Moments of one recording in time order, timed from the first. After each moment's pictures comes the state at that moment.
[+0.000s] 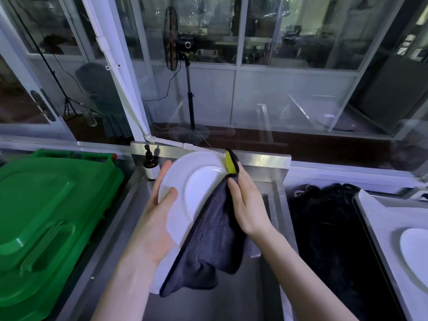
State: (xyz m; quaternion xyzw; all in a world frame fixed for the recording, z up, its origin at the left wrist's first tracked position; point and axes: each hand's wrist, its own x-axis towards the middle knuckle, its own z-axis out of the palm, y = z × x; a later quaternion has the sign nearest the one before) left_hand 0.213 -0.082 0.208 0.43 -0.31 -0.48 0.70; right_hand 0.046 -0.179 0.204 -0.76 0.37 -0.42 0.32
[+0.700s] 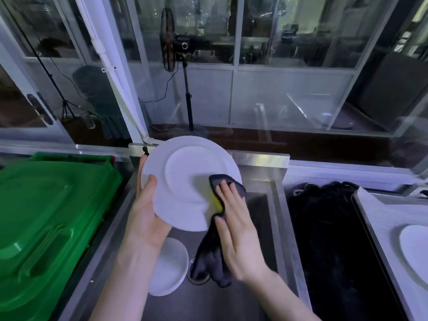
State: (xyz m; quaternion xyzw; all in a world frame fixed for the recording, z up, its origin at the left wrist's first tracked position) left_hand 0.226 -0.103 0.213 0.33 -0.28 -0.46 0.78; right_hand 0.041 -0.122 0.177 -0.81 0.33 -0.43 0.25
